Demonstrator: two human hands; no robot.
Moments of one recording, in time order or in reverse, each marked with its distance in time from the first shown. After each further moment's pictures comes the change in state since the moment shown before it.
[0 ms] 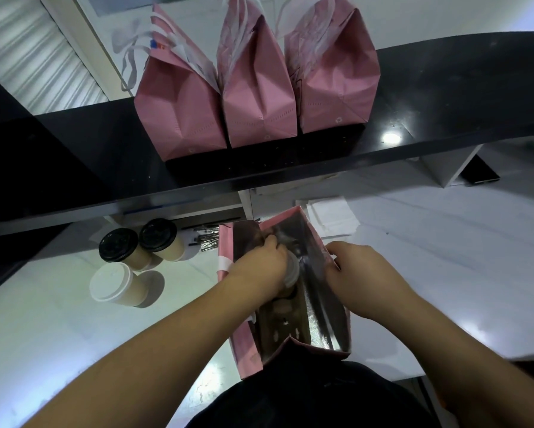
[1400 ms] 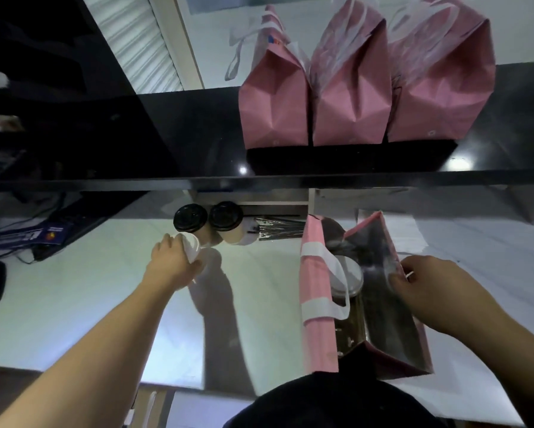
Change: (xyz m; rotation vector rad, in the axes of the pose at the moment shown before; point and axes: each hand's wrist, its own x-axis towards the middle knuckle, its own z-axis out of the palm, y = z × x) left_hand -0.111 -0.243 0.103 -0.428 0.227 -0.821; right_hand 0.008 -0.011 0.004 -0.246 -0.048 0.025
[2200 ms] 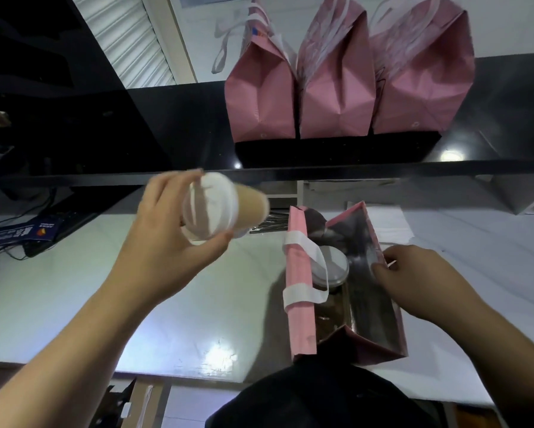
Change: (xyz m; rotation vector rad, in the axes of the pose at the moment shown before) left_hand -0.146 0.080 -0.120 -0.421 0.414 0.581; right_hand -0.004 0.007 0.003 0.081 0.042 -0.018
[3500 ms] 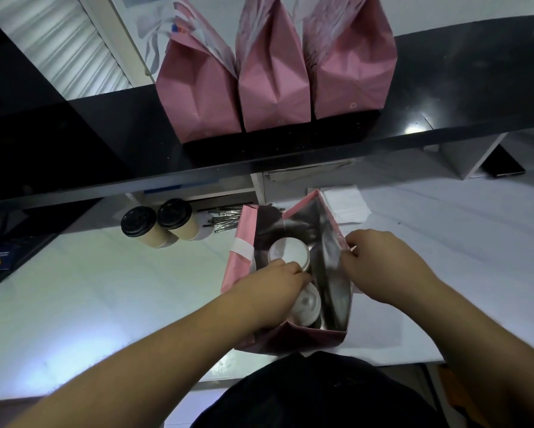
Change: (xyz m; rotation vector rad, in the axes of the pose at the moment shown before) left_hand -0.021 0.082 0.190 0.400 -0.911 0.517; right_hand -0.016 0.025 -0.006 0.064 0.015 -0.001
